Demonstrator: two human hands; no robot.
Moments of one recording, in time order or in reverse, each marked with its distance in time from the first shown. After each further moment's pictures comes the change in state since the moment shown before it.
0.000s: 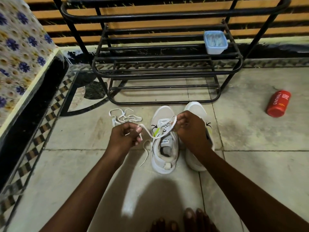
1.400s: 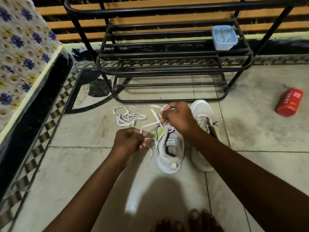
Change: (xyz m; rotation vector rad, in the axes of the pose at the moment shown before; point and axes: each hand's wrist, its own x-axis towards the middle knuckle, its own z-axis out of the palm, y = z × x) left_hand -0.009 0.005 0.007 -0.103 0.061 -0.264; right_hand 0.038 -0.029 0.035 0.246 -0.327 0.188
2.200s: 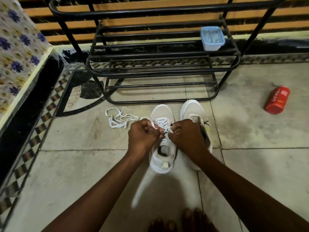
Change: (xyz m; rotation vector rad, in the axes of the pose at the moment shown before) left_hand 0.009 -0.013 0.066 0.200 0.031 0.310; right_hand -0.047 0.040 -0.029 -0.430 0.169 -0.032
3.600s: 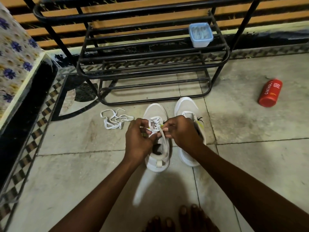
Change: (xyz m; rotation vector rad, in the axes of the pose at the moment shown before) left_hand -0.005 -0.014 0.006 0.276 0.035 0.231; right_hand 0.012 0.017 0.004 0.427 -0.161 0.038
